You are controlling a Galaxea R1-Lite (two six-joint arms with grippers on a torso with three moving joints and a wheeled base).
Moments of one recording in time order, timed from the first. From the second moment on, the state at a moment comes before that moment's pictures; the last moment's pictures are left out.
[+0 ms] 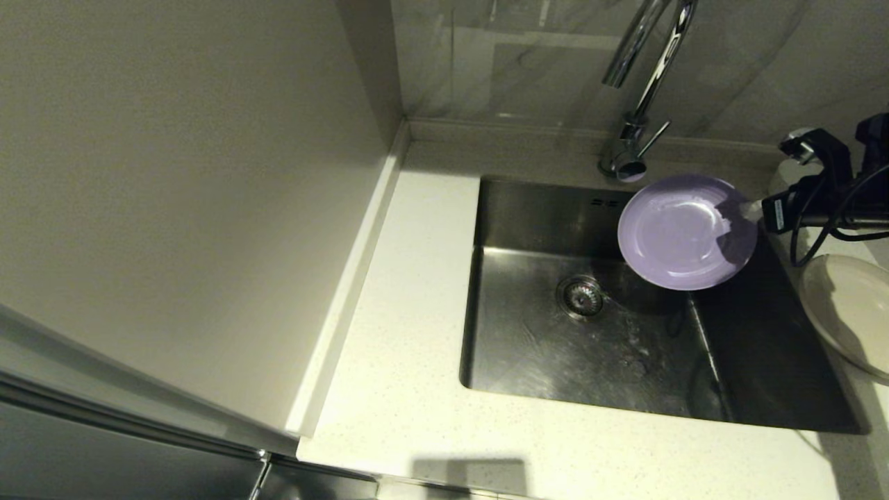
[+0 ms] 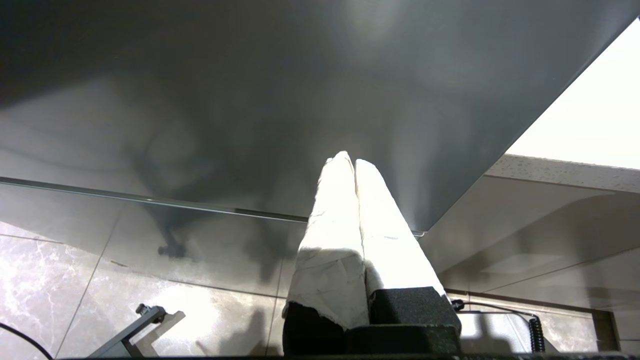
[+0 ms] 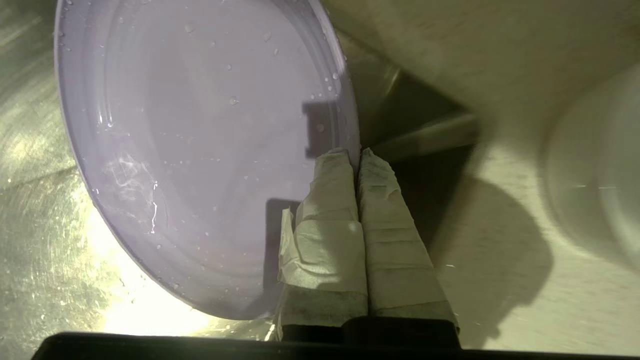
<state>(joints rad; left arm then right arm) 0.00 0.00 0.00 0.00 0.02 -0.02 -0.34 2.06 -1.78 0.12 0.39 -0.43</state>
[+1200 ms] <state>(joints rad) 0.00 0.00 0.00 0.00 0.02 -0.02 -0.57 1.89 -1.79 -0.26 0.46 -0.07</state>
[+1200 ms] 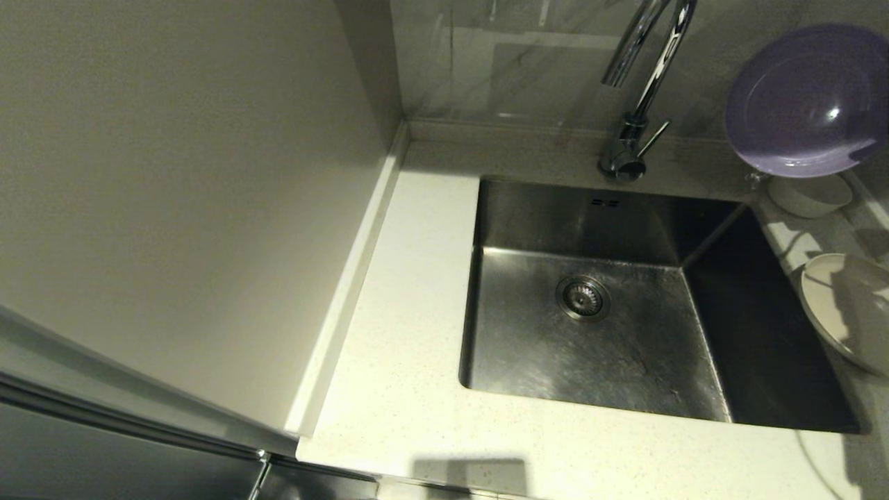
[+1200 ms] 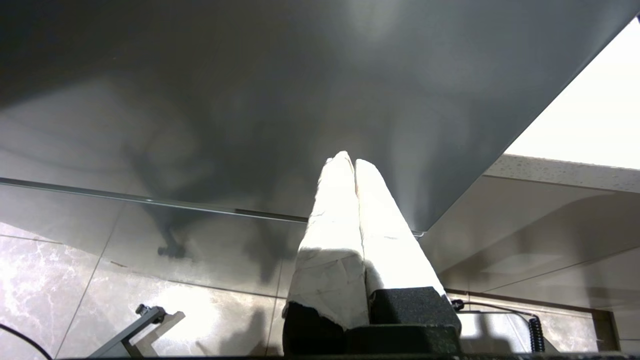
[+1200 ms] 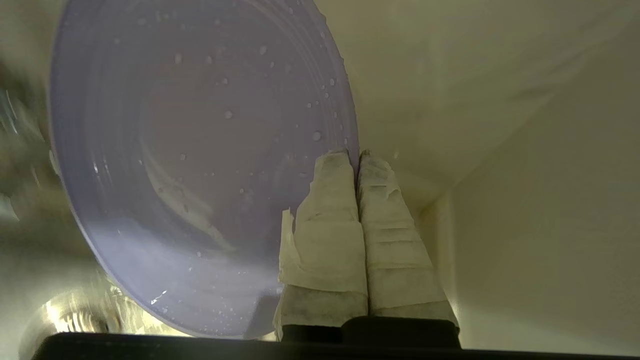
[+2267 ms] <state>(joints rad) 0.00 0.00 0.00 0.00 0.02 -0.02 -0.59 1.66 -1.39 -0.92 0.37 0.29</state>
